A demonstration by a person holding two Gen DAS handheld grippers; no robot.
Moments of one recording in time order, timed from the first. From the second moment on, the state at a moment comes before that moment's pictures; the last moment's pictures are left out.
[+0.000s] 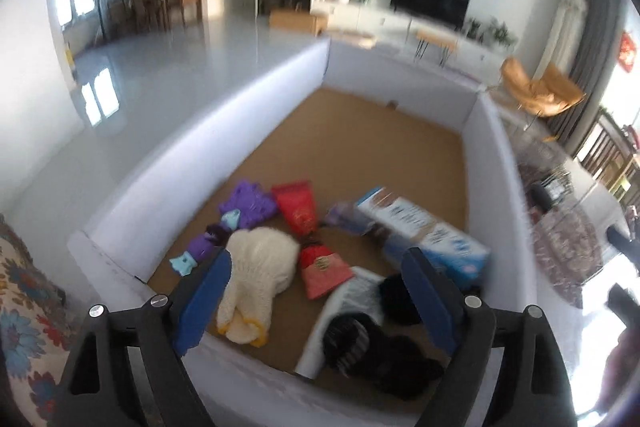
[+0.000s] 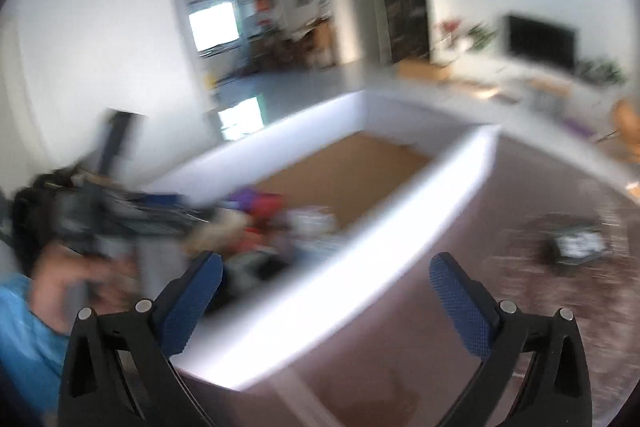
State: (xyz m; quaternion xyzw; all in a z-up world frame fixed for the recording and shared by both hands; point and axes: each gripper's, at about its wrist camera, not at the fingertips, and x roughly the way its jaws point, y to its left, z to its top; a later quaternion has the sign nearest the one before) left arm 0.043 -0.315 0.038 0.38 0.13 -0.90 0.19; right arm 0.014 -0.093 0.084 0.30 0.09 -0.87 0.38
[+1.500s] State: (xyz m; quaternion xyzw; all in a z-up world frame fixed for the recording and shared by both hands) left arm -0.237 -0.002 -0.037 0.46 -0.13 -0.87 -0.11; right arm -0.076 0.173 -0.027 0.45 0.06 -0.88 0.11
